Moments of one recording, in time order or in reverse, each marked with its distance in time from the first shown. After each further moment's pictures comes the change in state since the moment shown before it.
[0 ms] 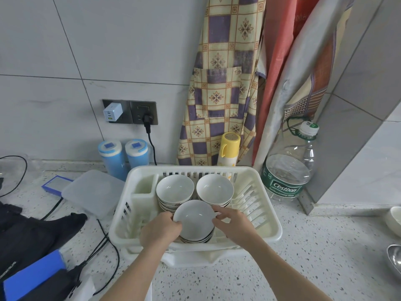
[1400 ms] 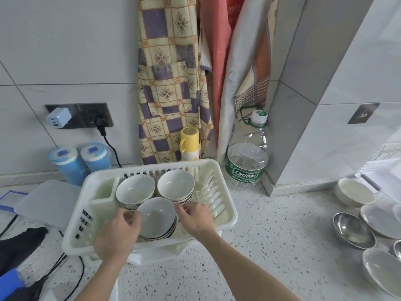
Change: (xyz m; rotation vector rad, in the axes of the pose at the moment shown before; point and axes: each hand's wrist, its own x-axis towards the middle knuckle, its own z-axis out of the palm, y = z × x) left_hand -0.029 0.012 0.005 -0.118 0.412 0.023; right_hand -0.010 -0.002 0.002 0.010 0.177 -0.016
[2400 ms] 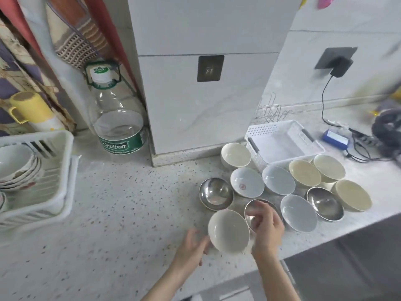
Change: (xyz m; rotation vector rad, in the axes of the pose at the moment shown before) left_hand -0.377 0.315 0.239 -0.520 -1.100 -0.116; right_hand -0.175 0.372 -0.349 0.940 0.880 0.489
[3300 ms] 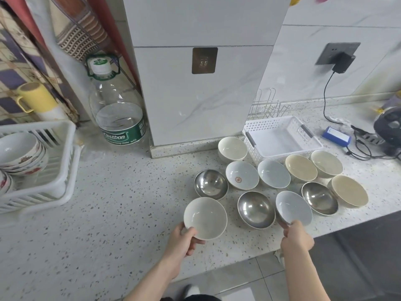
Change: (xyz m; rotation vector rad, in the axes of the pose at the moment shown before) left_hand -0.013 0.000 0.012 -0.317 0.085 -0.064; right_hand 0.077 0.009 -0.088 -0.083 0.464 0.482
